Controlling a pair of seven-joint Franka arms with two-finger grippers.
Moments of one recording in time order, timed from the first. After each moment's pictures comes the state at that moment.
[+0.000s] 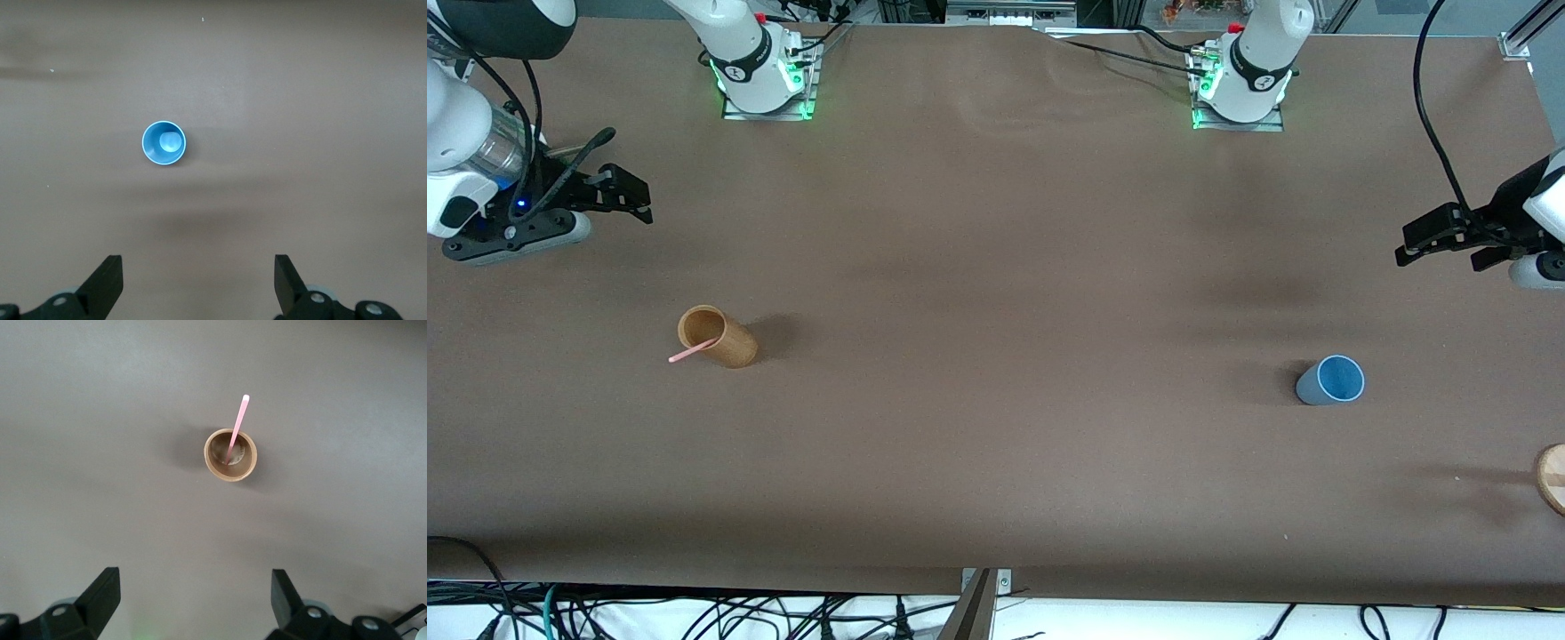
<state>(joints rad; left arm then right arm) -0.07 0.12 0.10 -1.49 -0.08 1.59 0.06 0.08 0.00 0.00 -1.73 0.00 1.66 -0.21</state>
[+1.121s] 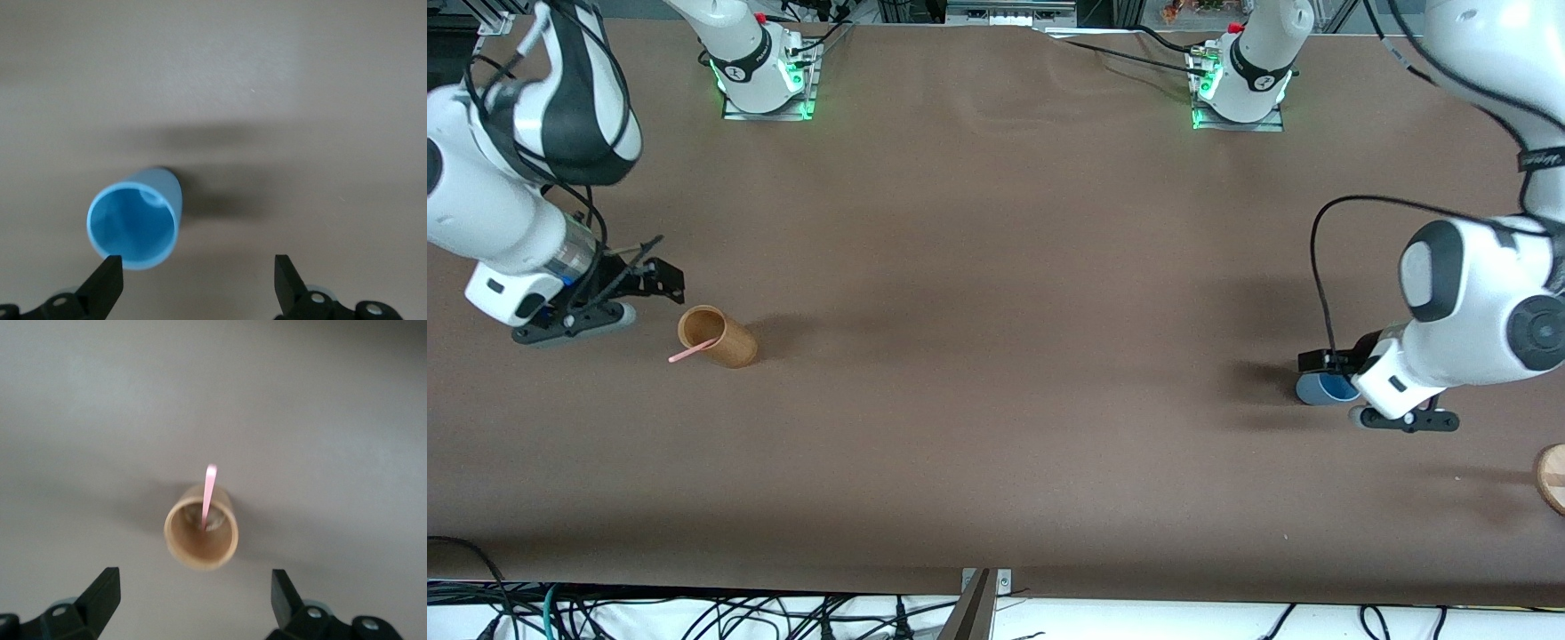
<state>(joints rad) -0.08 0.55 0.10 -1.54 -0.05 1.98 0.06 0.08 0.20 -0.03 -1.85 0.00 2.08 -0.21</state>
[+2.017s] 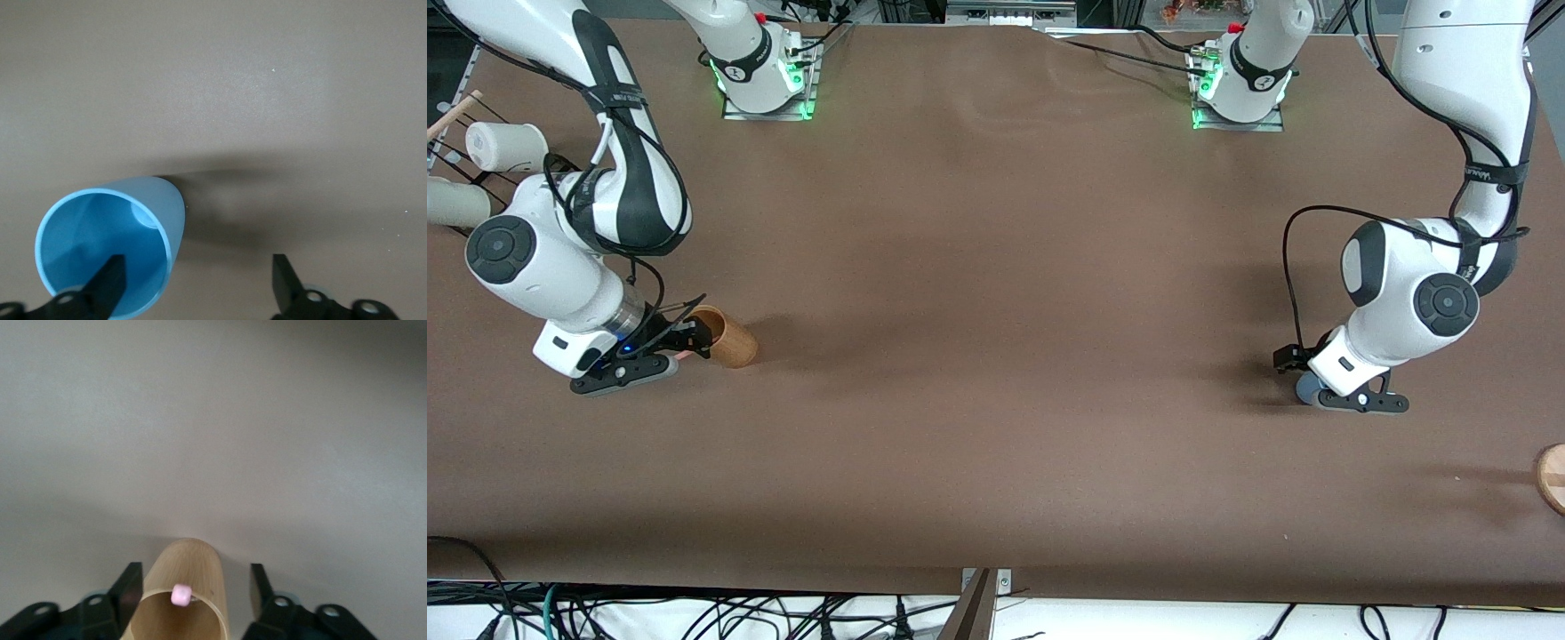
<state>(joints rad) -0.09 0.48 0.10 -1.86 0.00 2.33 0.07 0.08 0.37 -0.03 -1.85 0.00 2.31 -0.24</state>
